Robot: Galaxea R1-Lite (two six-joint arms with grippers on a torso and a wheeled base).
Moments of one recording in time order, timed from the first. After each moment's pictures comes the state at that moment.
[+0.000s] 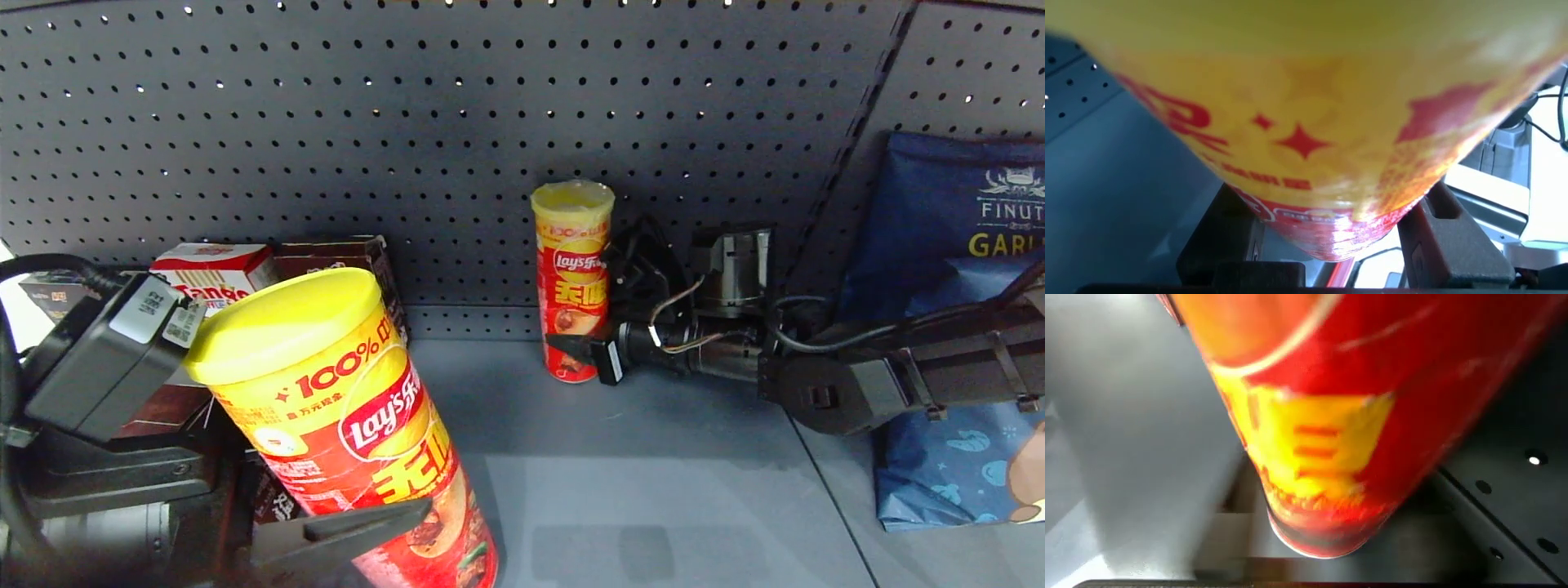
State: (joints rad) left arm -0.54 1.18 -0.60 -0.32 -0.57 0.10; right arm 0.61 1.96 -1.22 -0.51 0.26 -0.21
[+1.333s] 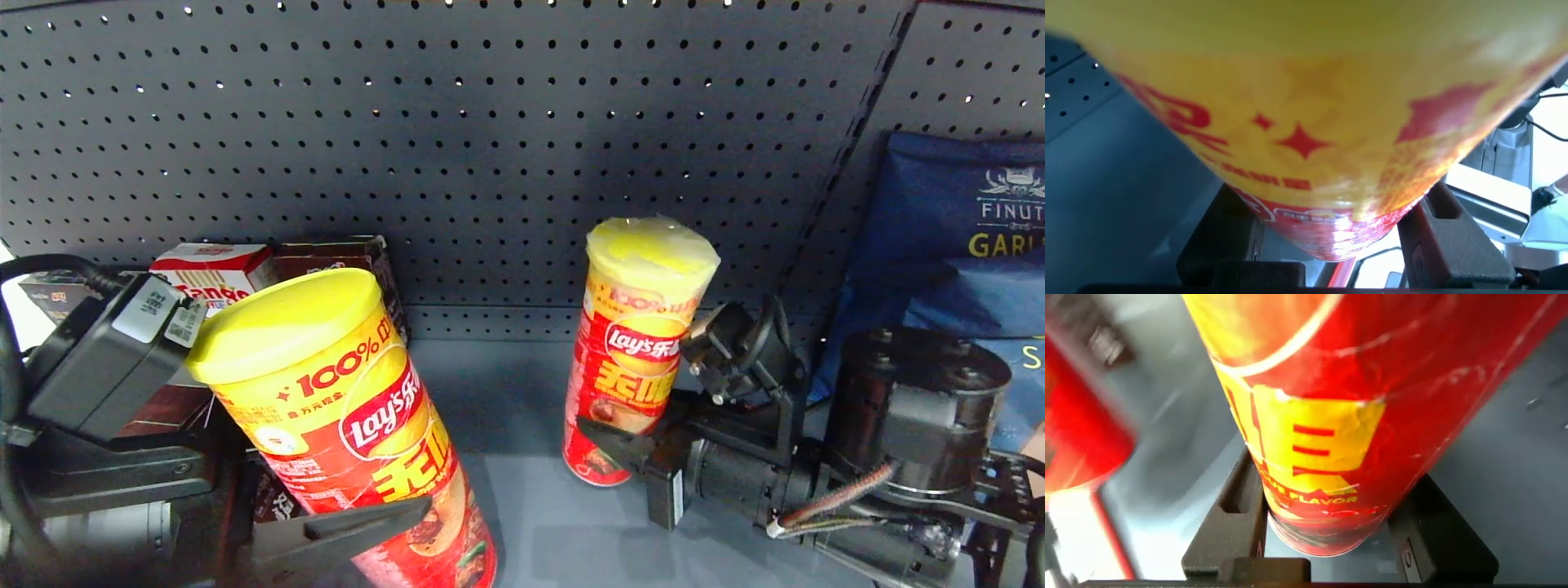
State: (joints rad) left arm -0.54 1.18 -0.60 -0.32 -0.56 0.10; right arm 0.88 1.62 -0.62 -0.86 -0.05 -0.06
